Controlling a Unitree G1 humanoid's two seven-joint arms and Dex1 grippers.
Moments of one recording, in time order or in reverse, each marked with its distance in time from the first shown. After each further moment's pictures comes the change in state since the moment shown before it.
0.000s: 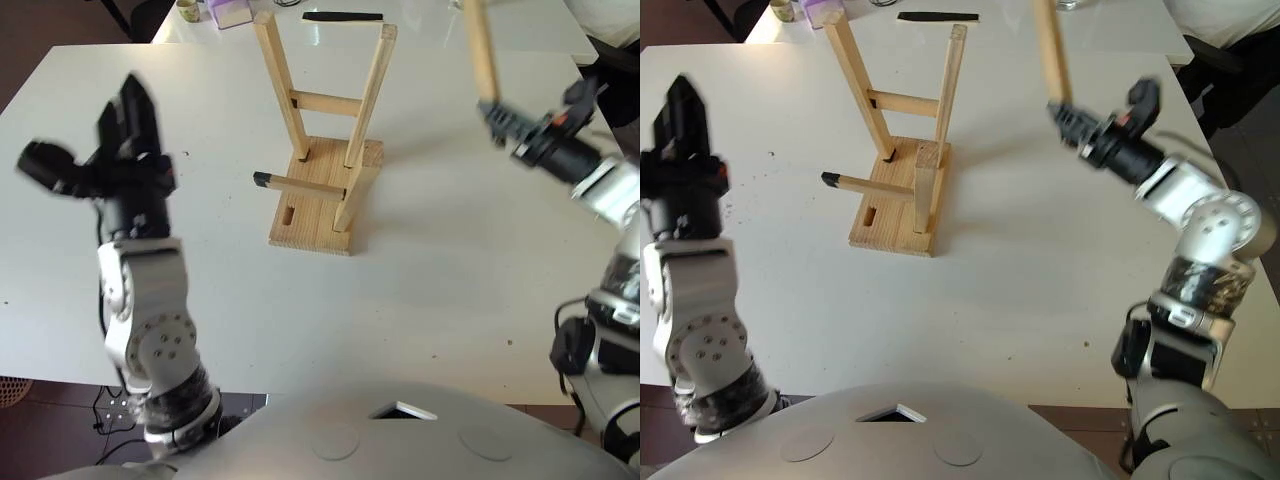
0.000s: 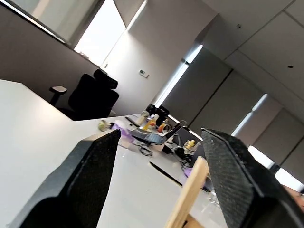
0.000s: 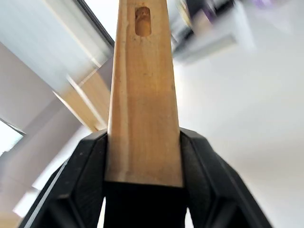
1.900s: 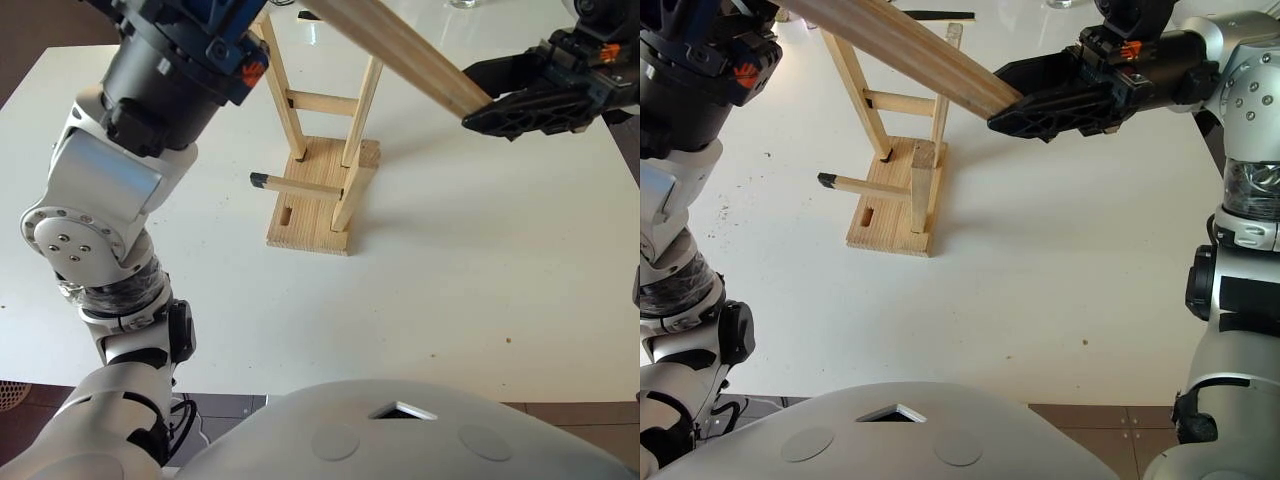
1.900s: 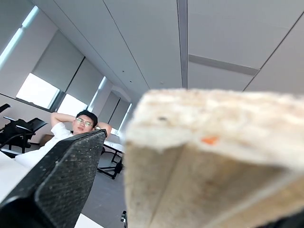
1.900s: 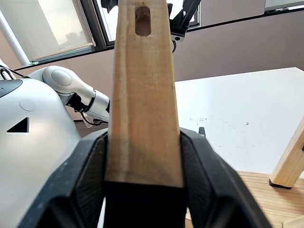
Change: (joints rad) left arm -0.527 0.370 -0.032 0.153 -0.930 0.282 -0.206; right arm -0.377 -0.345 0.573 0.015 -0.115 -0.117 1.047
